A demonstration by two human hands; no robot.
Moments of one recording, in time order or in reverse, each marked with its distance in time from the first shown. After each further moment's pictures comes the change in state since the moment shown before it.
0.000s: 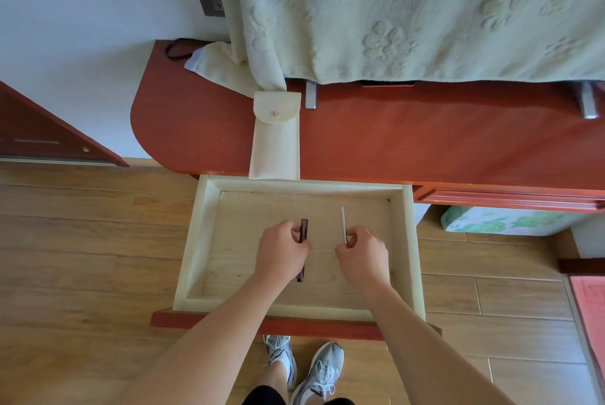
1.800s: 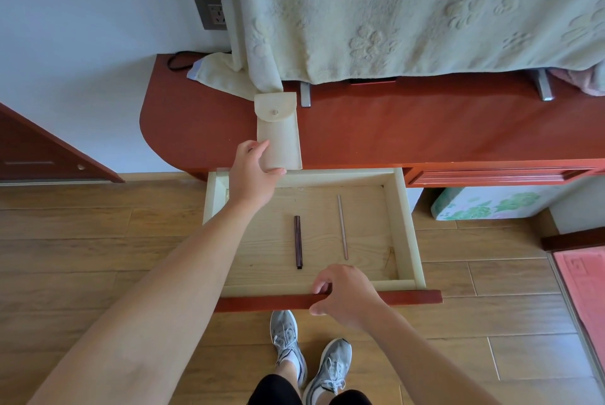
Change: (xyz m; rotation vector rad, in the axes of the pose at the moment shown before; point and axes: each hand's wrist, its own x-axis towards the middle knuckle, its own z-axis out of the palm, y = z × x) left_hand 0.073 0.005 -0.086 -0.020 0.242 0.306; right_hand -0.104 -0.020 0.002 -0.160 -0.455 -0.181
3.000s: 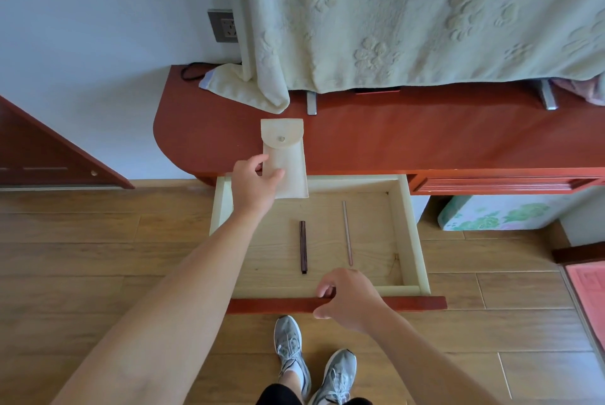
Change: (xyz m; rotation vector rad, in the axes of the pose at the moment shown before) left_hand -0.014 0.004 -0.007 -0.173 0.124 -0.162; right_hand 0.001 -0.001 0.001 0.001 -0.009 0.013
